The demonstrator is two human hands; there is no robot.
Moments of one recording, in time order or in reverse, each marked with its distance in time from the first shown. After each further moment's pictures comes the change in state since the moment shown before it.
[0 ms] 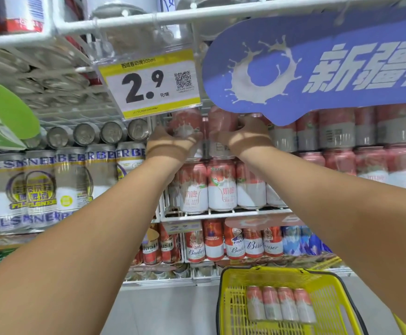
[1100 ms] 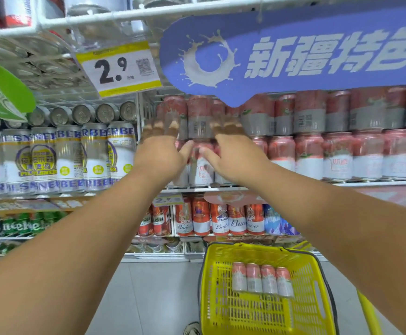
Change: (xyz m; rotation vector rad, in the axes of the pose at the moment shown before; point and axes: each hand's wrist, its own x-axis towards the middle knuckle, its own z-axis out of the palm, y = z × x) left_hand -0.093 -0.004 0.008 0.862 0.034 0.362; right_hand -0.074 0.048 -0.053 -0.689 -0.190 -0.542
